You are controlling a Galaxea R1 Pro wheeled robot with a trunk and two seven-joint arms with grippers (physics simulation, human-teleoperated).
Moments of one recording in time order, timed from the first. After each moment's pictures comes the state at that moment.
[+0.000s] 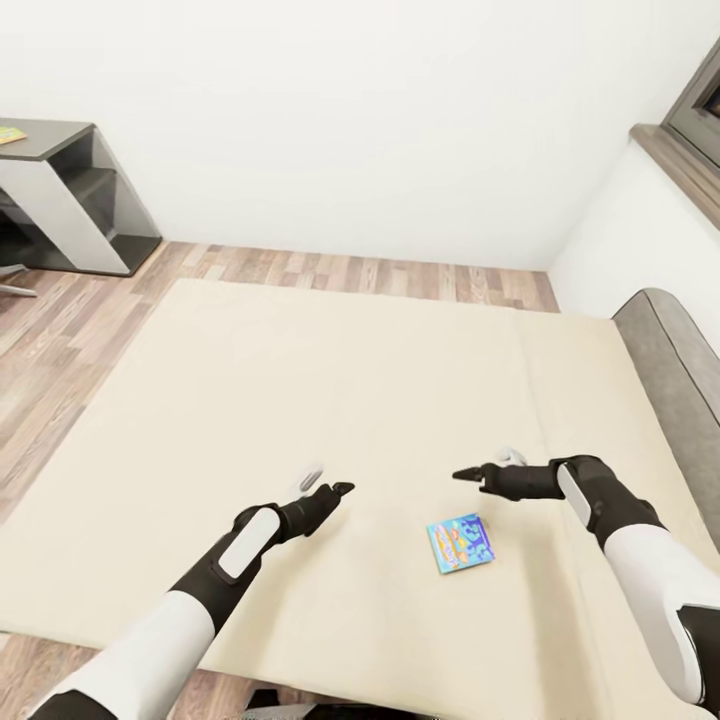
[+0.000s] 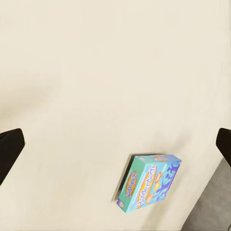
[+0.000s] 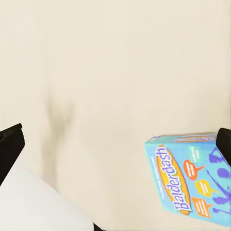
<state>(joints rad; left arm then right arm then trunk) -0.72 -0.04 -0.37 -0.71 1.19 0.43 0.05 -0.94 -0.24 -0.07 -0.52 -0.10 0.83 0.83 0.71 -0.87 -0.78</state>
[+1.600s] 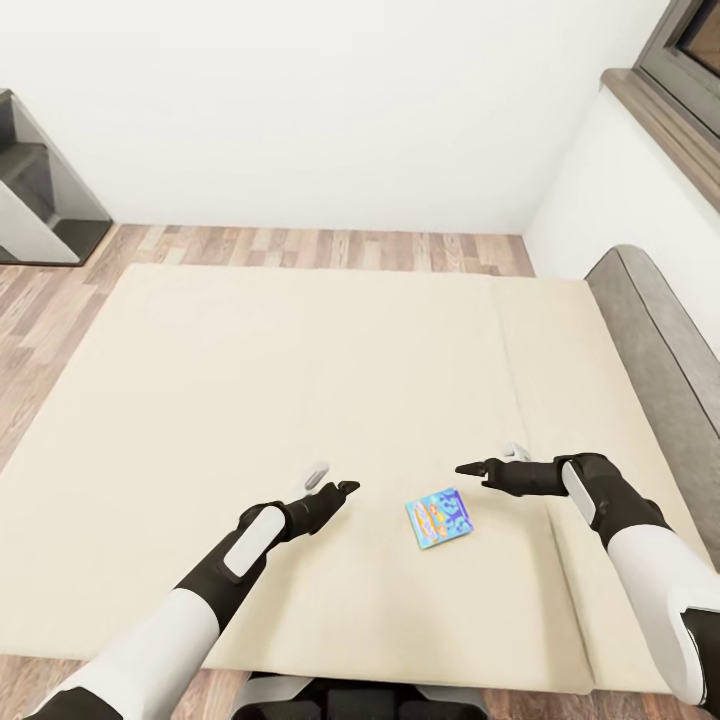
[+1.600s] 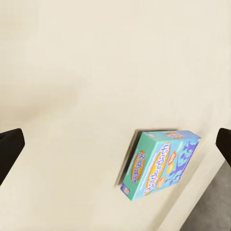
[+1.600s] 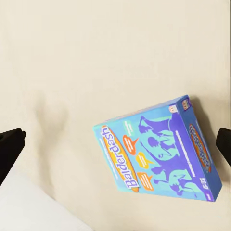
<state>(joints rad) -0.73 -0.05 -0.38 -0.71 1.18 0.43 0.05 -0.93 -0.25 -0.10 -0.55 -0.10 0.83 0.83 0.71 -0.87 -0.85</state>
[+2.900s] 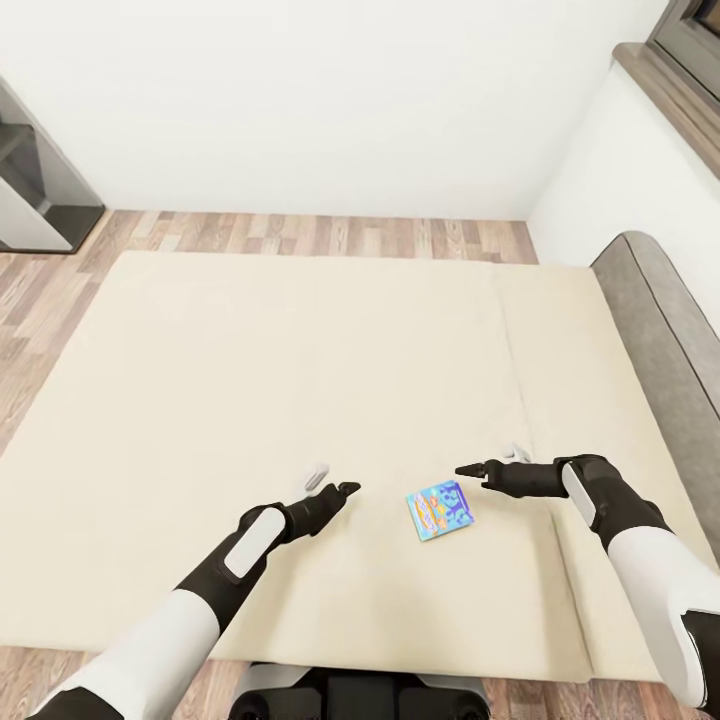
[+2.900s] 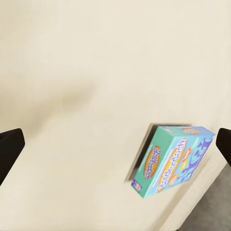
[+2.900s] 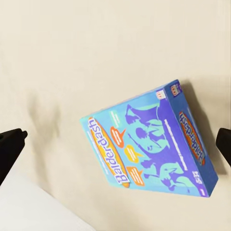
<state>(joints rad) -0.73 -0.06 -0.38 -0.70 1.19 0.43 0.04 -0.93 -0.25 -0.10 -0.55 -0.10 0.83 0.84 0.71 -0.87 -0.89</state>
